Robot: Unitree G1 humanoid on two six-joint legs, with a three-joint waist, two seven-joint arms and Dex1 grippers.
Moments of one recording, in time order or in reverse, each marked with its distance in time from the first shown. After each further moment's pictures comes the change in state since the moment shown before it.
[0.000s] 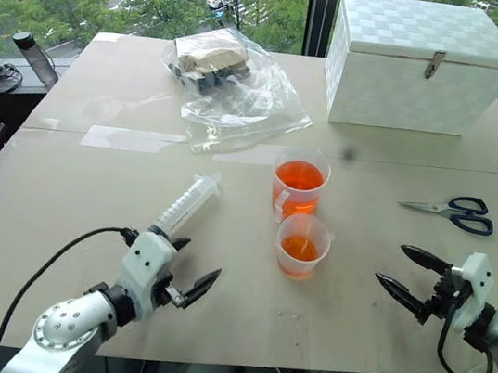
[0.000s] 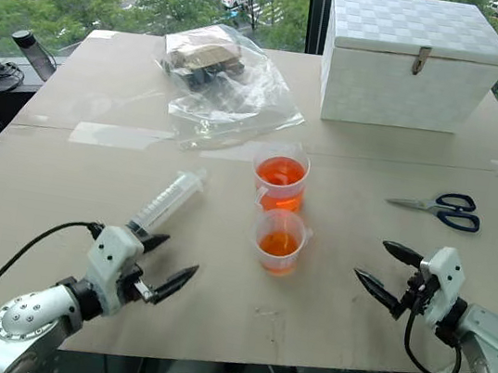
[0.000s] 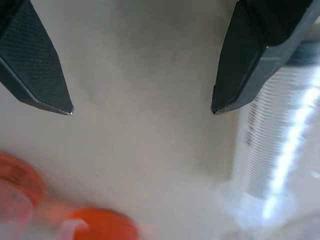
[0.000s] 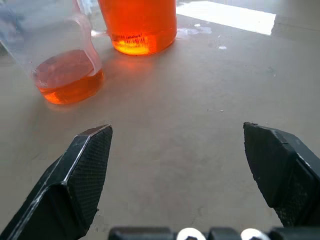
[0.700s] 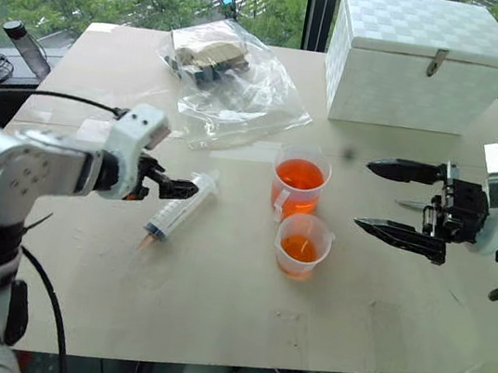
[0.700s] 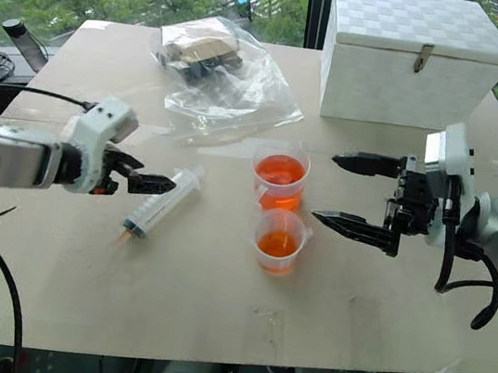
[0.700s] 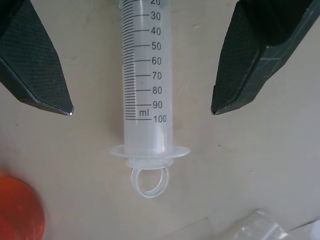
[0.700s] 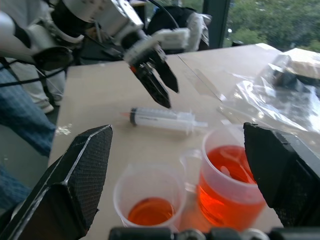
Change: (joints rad) left arm -1.084 0.449 -0.124 0.421 -0.472 1.158 0.106; right arm -0.602 -0.180 0.096 -0.307 0.434 0.486 -0.018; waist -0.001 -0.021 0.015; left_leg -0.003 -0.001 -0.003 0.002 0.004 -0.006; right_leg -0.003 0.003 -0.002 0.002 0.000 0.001
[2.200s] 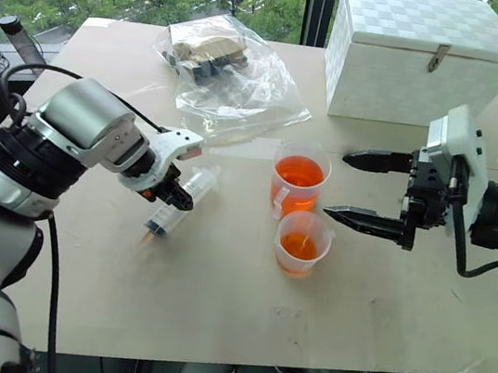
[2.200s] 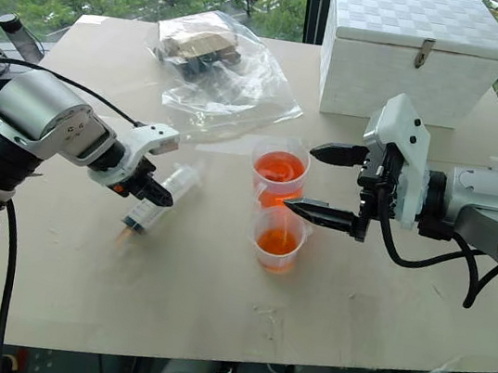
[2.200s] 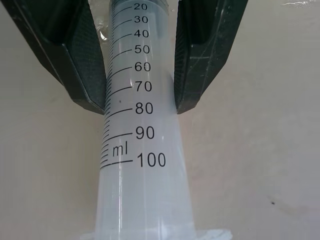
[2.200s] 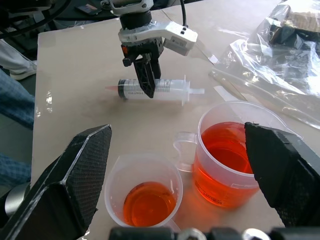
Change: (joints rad) left arm -0.373 0.045 -0.609 0.332 0.189 -0.001 -0.295; right arm -0.206 -0.050 0.091 -0.087 0.070 0.309 -0.291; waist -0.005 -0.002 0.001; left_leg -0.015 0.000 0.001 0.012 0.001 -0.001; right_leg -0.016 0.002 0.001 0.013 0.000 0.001
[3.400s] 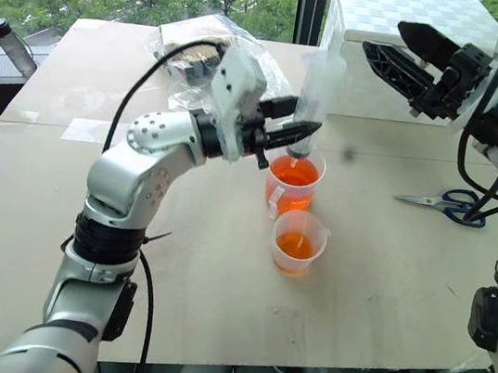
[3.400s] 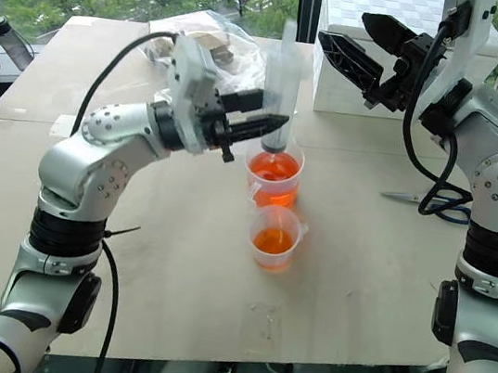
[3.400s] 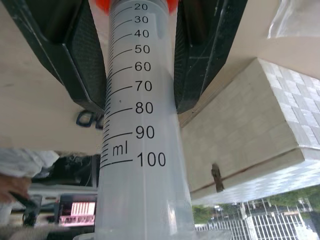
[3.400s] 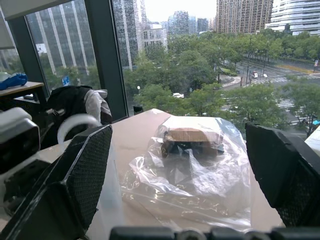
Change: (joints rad) left arm 0.408 -0.536 0.473 -0.368 0.200 -1.057 -0.016; right arm -0.262 0.321 -0.080 0.447 -0.194 -0.238 -0.127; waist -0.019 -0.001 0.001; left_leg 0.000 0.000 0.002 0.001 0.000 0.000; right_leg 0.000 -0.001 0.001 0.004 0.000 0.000
